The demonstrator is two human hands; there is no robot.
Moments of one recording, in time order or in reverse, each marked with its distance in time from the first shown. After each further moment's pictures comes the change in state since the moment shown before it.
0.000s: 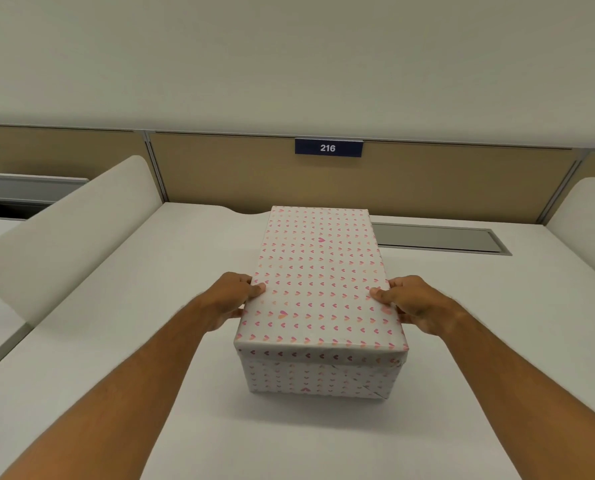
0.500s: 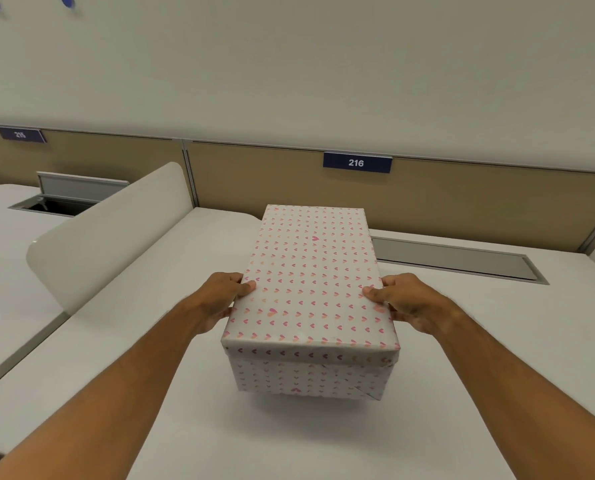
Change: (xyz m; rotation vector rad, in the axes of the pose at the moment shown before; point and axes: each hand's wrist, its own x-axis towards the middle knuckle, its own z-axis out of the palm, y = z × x) left_hand -0.019 -0.002 -0.043 -0.133 0.113 0.021; right_hand 0.010 -0.043 0.030 -0.019 -0.098 -0.088
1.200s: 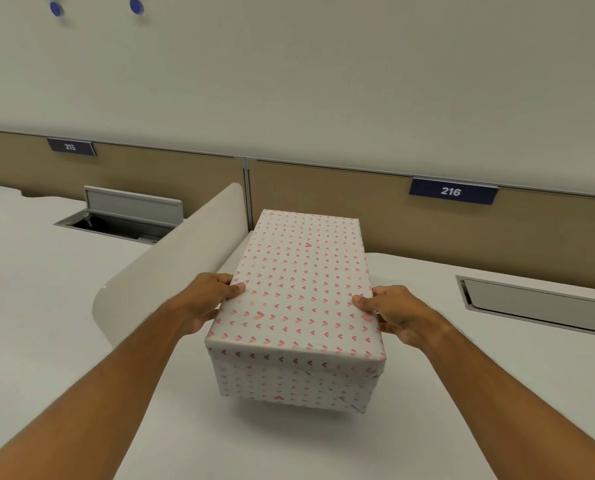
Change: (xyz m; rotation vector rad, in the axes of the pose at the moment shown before) left_hand 0.117 0.015 -0.231 -0.026 0.090 -0.014; right_hand 0.124 -0.117 0.206 0.063 -0.060 0.009
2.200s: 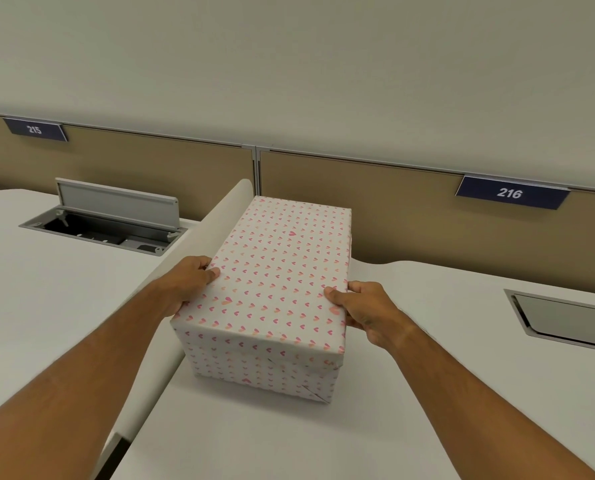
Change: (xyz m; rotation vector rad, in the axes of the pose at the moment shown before) left_hand 0.146 0.025 -0.100 0.365 0.104 -0.039; right_hand 0.123 -0.048 0.119 0.090 0.059 -0.028
